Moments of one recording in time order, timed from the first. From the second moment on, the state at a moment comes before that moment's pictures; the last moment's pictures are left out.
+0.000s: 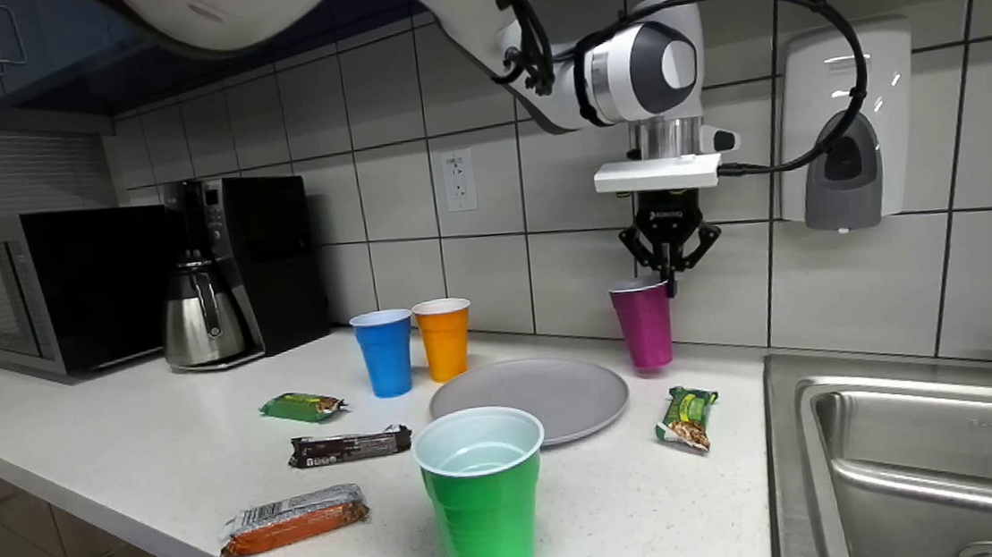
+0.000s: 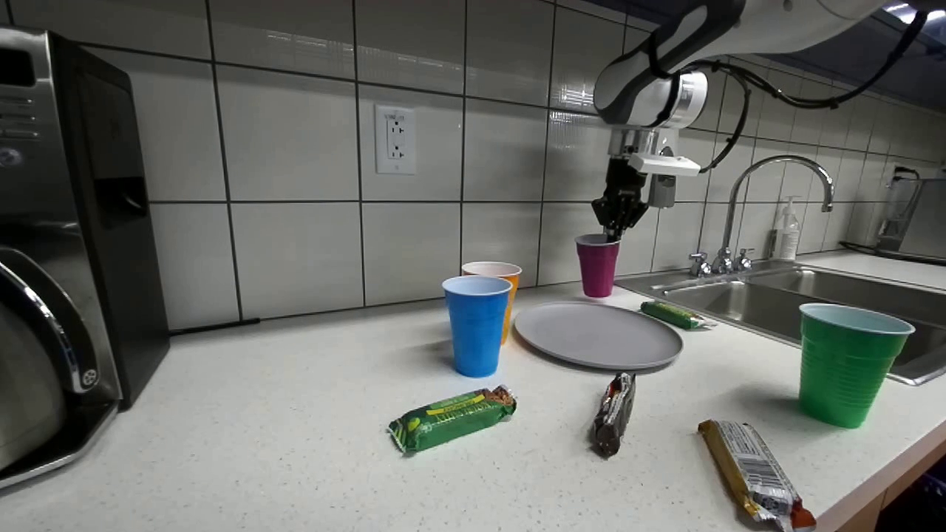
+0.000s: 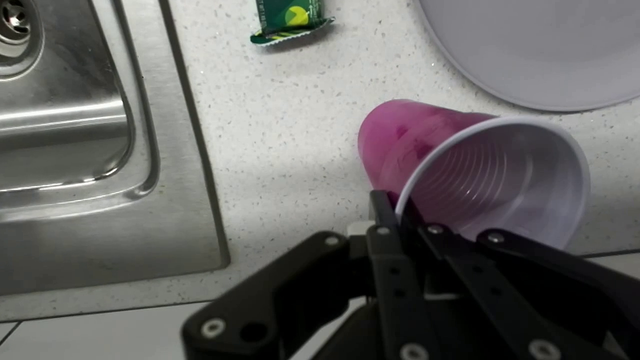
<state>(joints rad) -0.22 0.87 -0.05 -1.02 0.08 1.98 -0.26</state>
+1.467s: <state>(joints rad) -0.22 0.96 -0.05 -0.87 0.08 1.90 -0.26</state>
